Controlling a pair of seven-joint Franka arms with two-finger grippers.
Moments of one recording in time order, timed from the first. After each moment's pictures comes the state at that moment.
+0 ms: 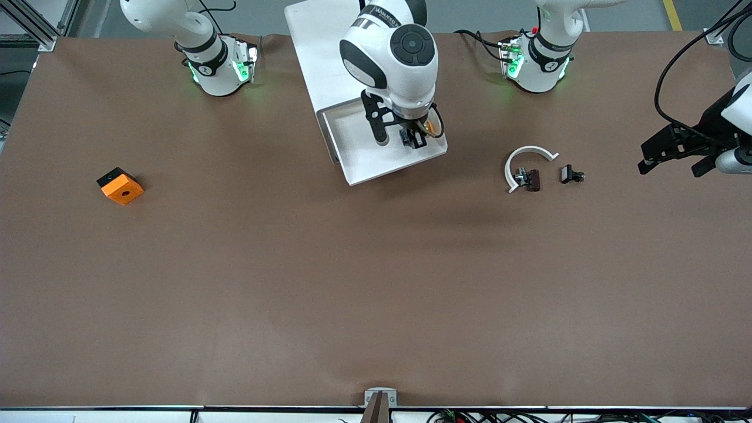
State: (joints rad) left arm 0.06 -0.02 -0.10 -1.61 -0.05 1.71 0.01; right arm 0.95 0.58 0.02 -1.28 0.15 1.84 2.17
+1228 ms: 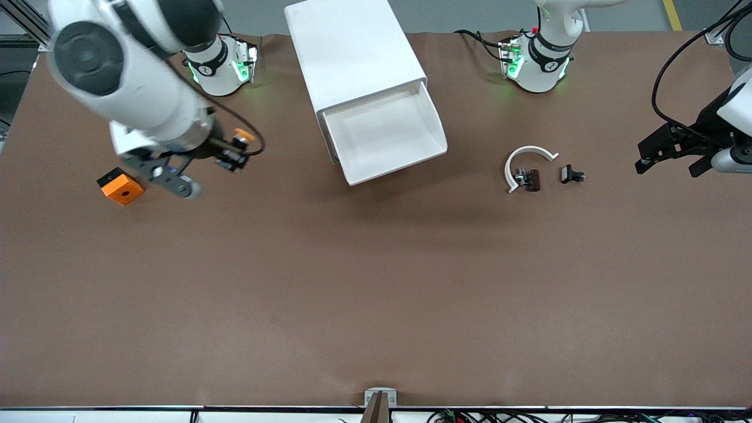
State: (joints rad) left arm 0.05 -0.02 -0.11 -1.60 -0.05 1.71 0.01; right arm 0.34 0.26 -0.01 -1.31 0.08 1.38 0.78
